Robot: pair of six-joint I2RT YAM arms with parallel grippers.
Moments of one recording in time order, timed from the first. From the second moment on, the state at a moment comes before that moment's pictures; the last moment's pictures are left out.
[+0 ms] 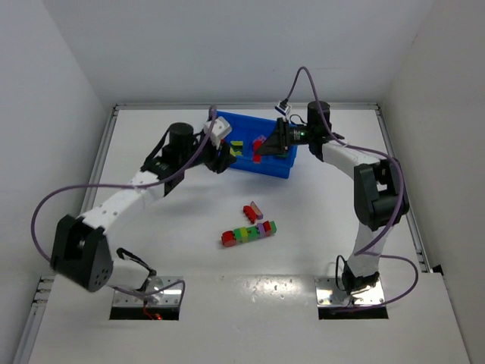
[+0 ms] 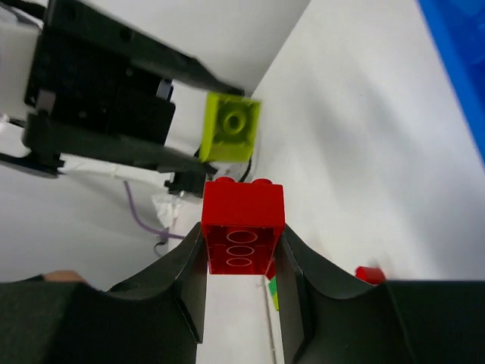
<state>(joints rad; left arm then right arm) -0.44 1.30 0.98 -0.01 0.42 0.17 0.22 1.91 1.27 0.28 -1.31 0.68</state>
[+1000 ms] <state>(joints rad) -0.31 2.05 1.70 -0.09 0.38 -0.17 0.18 1.92 1.55 -0.18 -0.88 0.23</state>
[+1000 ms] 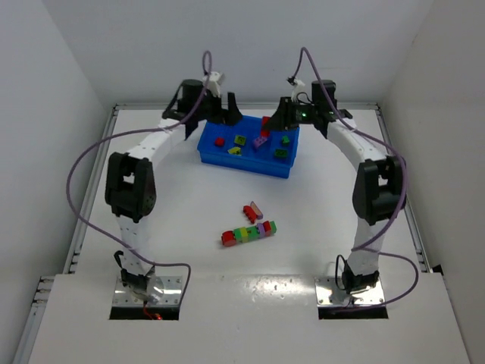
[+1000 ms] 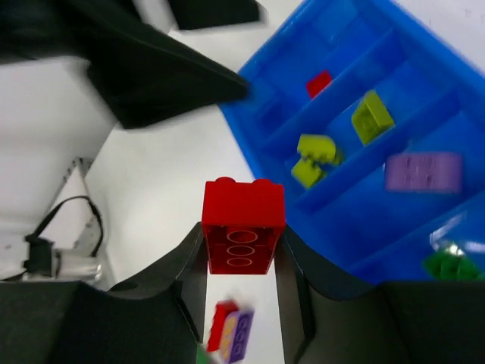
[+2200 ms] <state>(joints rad) 0.07 1.44 1.29 -0.22 0.61 -0.03 0.50 2.55 2.21 -0.05 -0.50 0.32</state>
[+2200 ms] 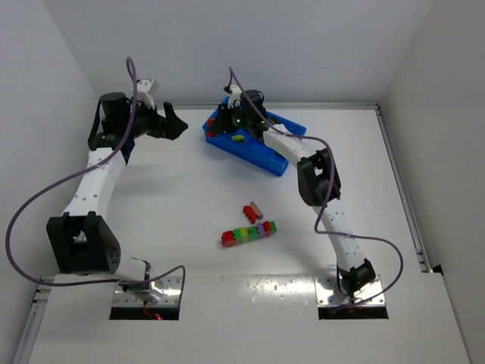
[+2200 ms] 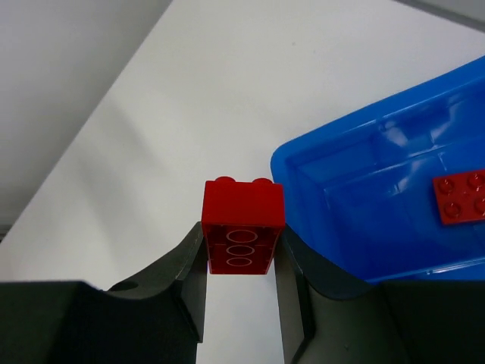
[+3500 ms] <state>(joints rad) 0.04 1.43 1.26 -0.21 0.57 -0.02 0.51 2.57 2.01 0.16 -0.69 0.28</state>
